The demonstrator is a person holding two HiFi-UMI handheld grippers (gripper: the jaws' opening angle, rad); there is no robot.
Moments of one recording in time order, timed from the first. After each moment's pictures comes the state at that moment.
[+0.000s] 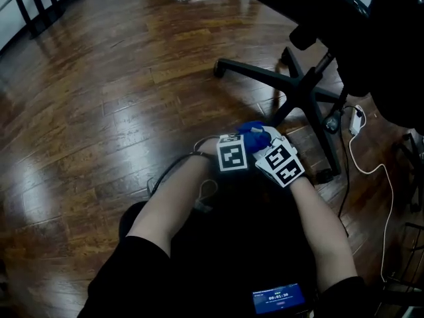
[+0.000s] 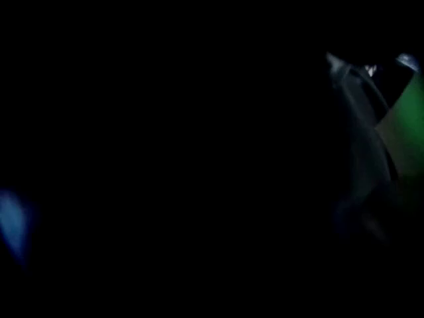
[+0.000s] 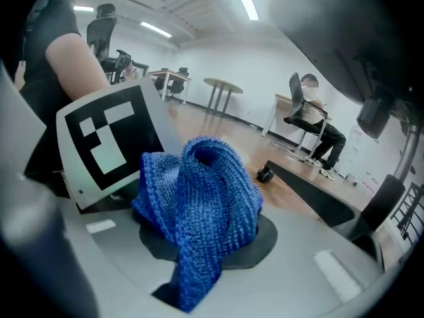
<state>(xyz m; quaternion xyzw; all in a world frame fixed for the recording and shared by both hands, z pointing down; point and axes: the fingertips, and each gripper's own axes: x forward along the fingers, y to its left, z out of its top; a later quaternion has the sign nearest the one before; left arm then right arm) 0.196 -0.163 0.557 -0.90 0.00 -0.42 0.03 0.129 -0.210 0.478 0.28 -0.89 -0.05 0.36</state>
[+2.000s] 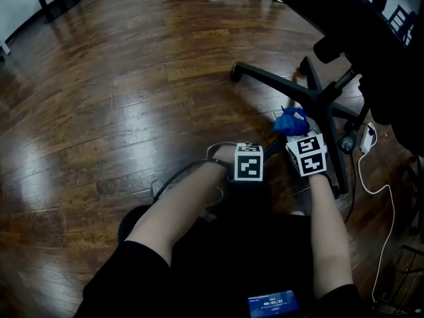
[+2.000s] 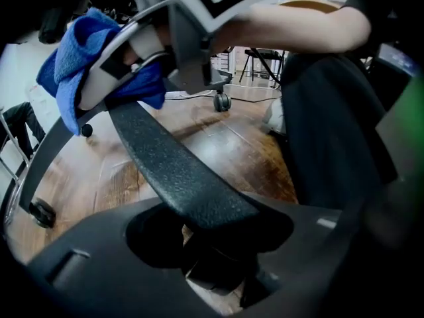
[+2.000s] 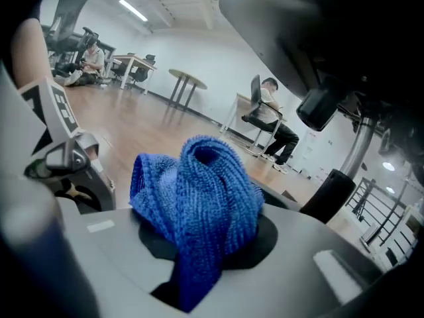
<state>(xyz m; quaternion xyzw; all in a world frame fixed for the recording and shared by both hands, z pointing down) 0.200 -0.162 0.566 -0.89 -0.02 -0.45 0.04 0.216 -0.310 0.446 0.46 -0.81 -0.07 0.35</state>
